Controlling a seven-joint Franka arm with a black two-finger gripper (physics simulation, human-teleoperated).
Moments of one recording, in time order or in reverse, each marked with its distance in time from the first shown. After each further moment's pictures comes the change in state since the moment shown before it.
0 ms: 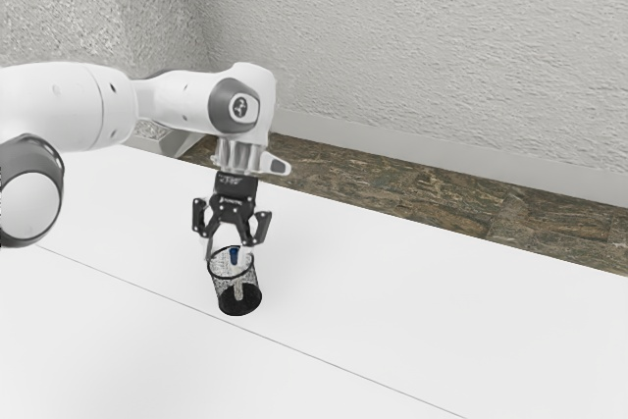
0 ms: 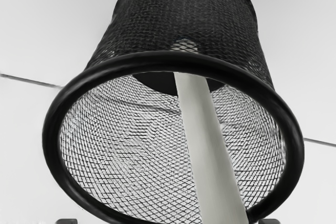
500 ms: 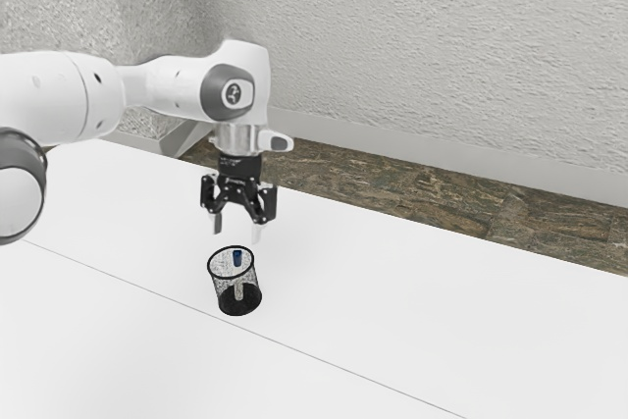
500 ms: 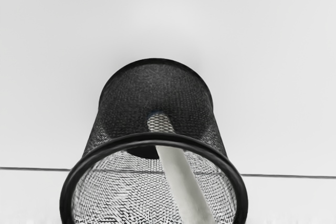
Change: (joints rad) arm 0.012 -0.064 -0.017 -0.025 0.015 0.157 0.182
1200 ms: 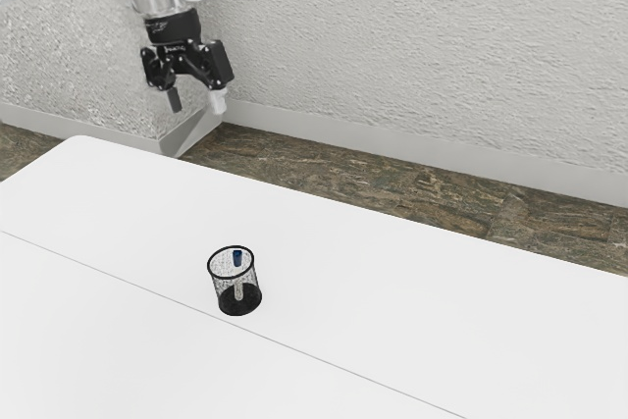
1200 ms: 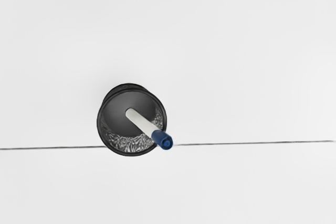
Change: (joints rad) arm 0.090 -0.356 -0.024 0.114 -0.128 -0.138 0.088
